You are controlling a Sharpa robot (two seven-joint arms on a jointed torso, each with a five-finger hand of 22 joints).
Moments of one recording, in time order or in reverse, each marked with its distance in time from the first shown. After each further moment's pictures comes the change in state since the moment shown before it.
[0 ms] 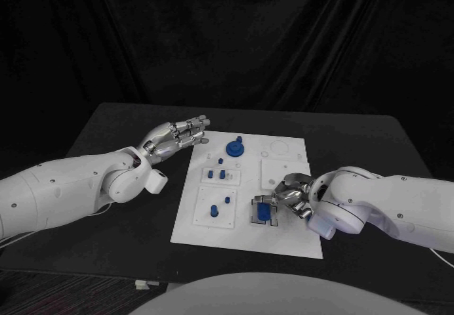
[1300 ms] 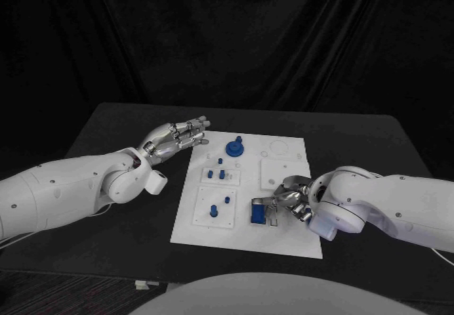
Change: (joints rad) left arm -0.003 0.000 0.000 0.000 0.000 0.005 -0.004; left_hand 0.000 0.000 0.003 -0.003 0.000 0.000 0.000 0.000 0.000 0.000 0.000 0.000 0.000 0.000 0.000 0.000 0.000 0.000 0.000 0.000 0.000 -0.002; right arm -0.001 0.002 0.000 -0.007 0.002 0.050 -0.017; right_hand -0.083 0.003 -0.101 0.034 -0.312 -0.025 0.011 -0.003 -0.019 0.000 0.014 0.000 0.000 -0.004 0.011 0.000 0.000 0.000 0.000 0.014 -0.031 0.001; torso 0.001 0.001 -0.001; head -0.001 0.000
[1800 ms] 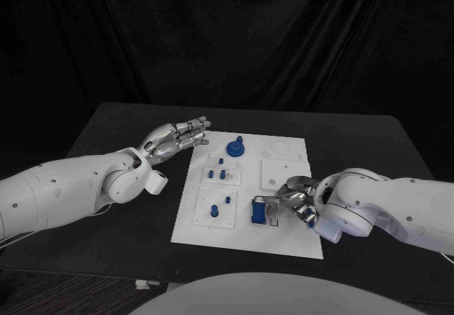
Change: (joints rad) left arm -0.001 -0.003 0.000 -0.001 0.000 0.002 -0.002; left_hand 0.000 0.000 0.003 -0.003 0.004 0.000 0.000 0.000 0.000 0.000 0.000 0.000 0.000 0.000 0.000 0.000 0.000 0.000 0.000 0.000 0.000 0.000; right arm 0.004 -0.044 0.000 0.040 0.000 -0.016 0.031; right_hand -0.024 0.000 -0.068 0.031 -0.019 -0.020 0.002 0.016 0.014 0.000 0.000 0.000 0.000 0.003 0.003 0.003 0.000 0.000 0.000 0.000 -0.004 0.000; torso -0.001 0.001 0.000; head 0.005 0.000
